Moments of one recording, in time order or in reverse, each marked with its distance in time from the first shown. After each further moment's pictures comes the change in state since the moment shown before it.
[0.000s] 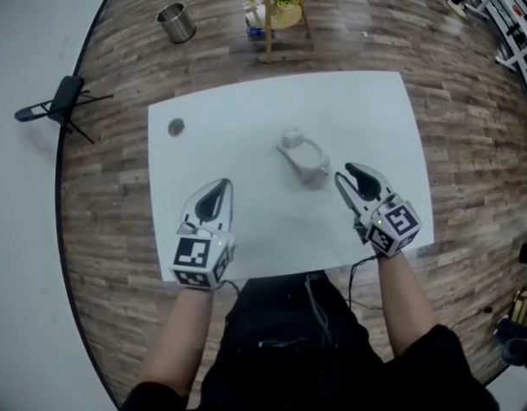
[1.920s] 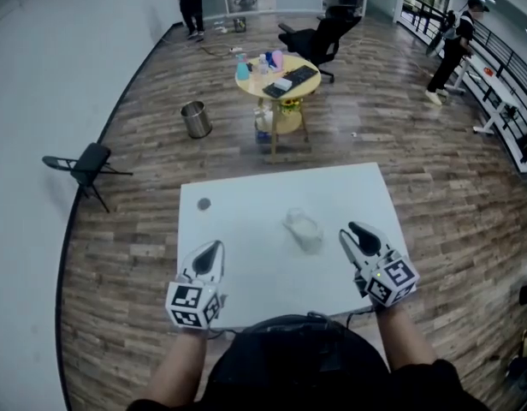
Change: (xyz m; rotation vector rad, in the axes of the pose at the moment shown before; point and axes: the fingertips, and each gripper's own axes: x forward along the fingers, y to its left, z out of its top) left arm -0.109 0.027 0.055 -0.022 -0.186 0.022; right arm -0.072 0.078 0.125 -0.130 -0.171 -0.057
